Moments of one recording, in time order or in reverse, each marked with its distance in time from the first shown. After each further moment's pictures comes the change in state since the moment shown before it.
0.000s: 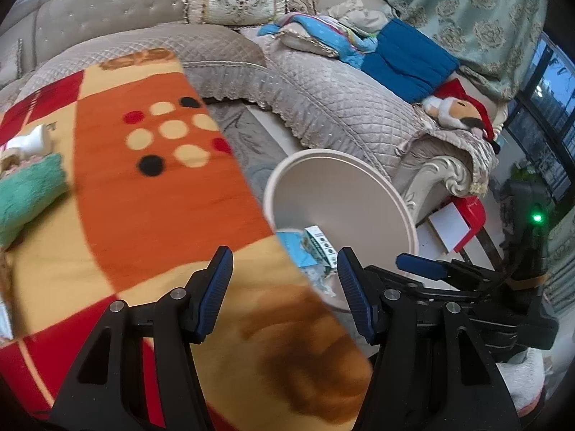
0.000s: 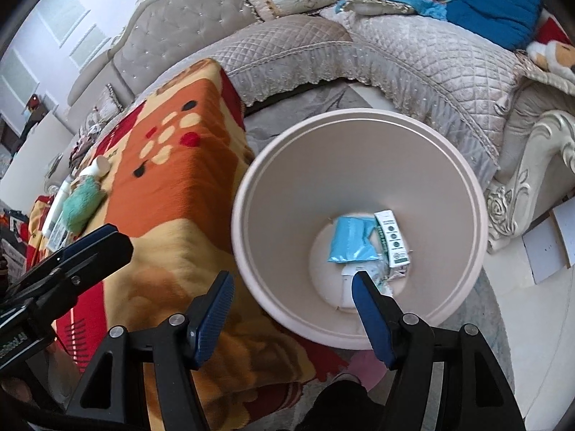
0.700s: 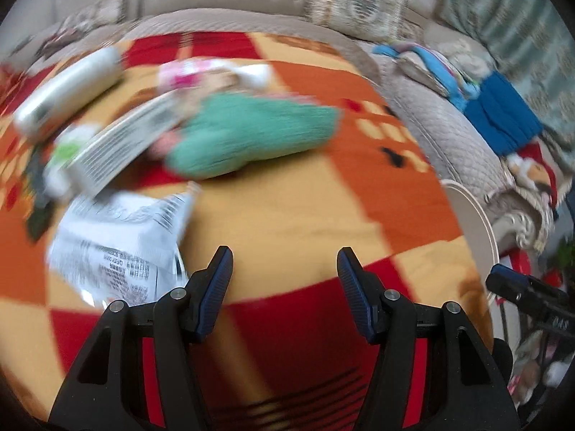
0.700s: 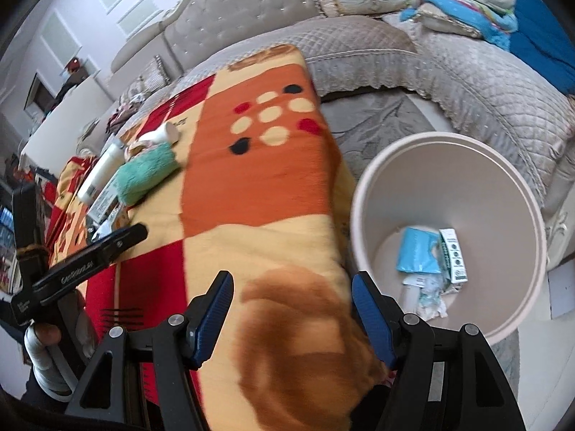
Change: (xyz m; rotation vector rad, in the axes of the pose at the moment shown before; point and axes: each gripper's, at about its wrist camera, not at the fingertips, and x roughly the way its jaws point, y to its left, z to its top) left arm -0.072 0.179 -0.059 -0.302 -0.029 0.249; right arm 0.006 0.100 -0.001 -0.159 0.027 0.106
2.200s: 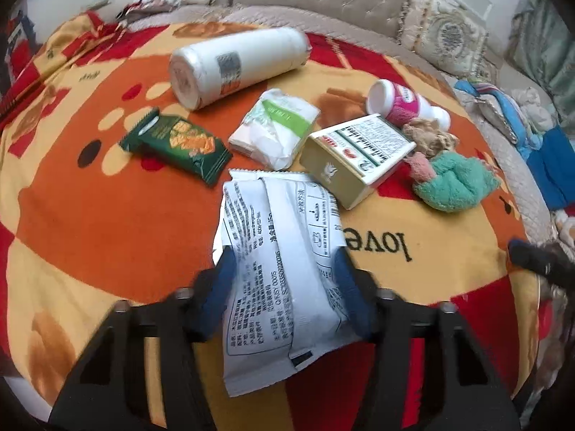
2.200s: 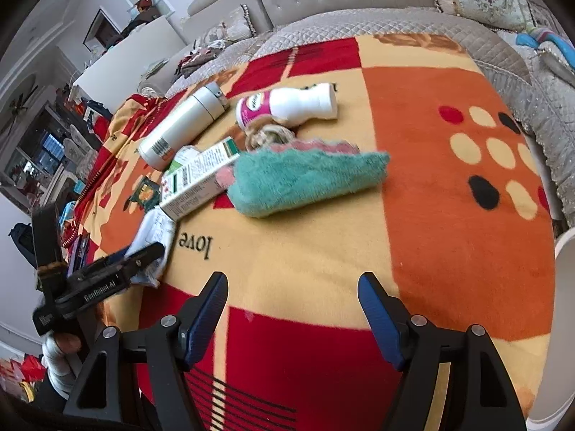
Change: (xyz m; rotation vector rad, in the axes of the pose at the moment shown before) left arm -0.035 0.144 -0.004 -0.159 -0.038 0.171; right arm 0.085 0.161 0.050 -0.244 0.123 0.198
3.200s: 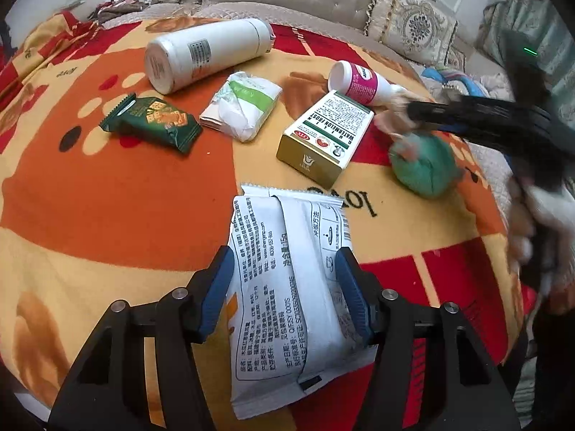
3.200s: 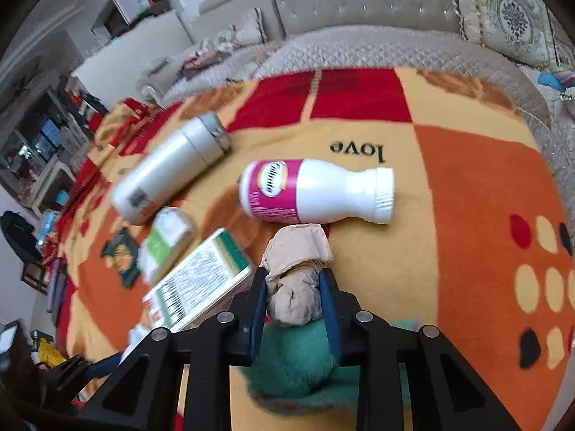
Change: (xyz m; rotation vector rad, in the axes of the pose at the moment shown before) left arm -0.010 -0.004 -0.021 0.041 0.030 -0.114; right arm 0.056 0.023 0.091 -0.091 -0.049 -0.031
